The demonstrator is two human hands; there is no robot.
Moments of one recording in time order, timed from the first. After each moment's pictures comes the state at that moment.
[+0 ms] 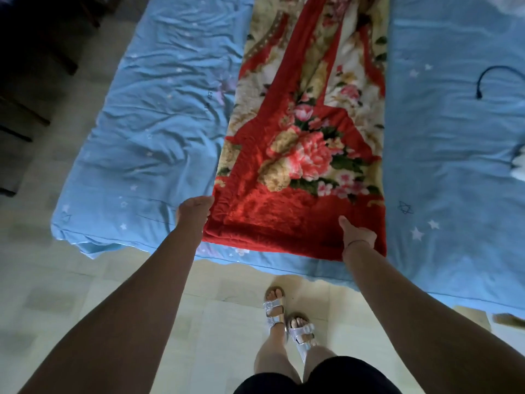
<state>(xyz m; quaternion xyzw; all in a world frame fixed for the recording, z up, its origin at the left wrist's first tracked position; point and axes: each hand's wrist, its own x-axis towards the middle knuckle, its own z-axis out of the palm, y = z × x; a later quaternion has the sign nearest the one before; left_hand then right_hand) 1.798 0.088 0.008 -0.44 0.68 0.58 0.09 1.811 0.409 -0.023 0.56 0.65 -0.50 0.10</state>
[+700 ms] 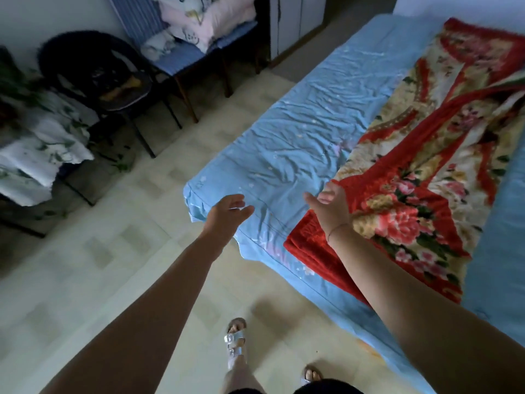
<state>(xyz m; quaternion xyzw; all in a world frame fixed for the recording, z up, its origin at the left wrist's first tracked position) 1.968 0.004 0.177 -0.38 0.73 0.57 -0.08 1.827 0.175 0.151 -0.01 0.76 -0.62 0.20</state>
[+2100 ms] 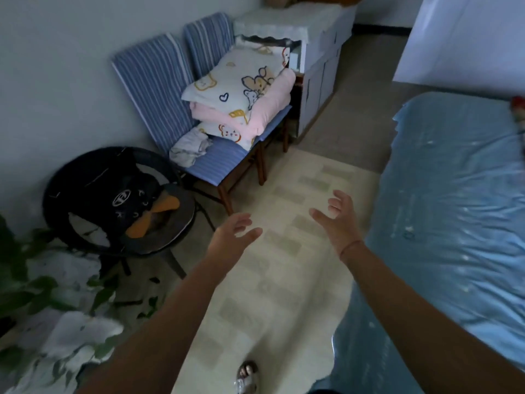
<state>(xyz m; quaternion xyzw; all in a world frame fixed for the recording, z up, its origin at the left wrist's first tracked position) 1.662 -0.784 0.214 -0.24 0.78 0.57 -0.07 1.535 -0.589 0.195 -0.03 0.76 -0.64 0.06</state>
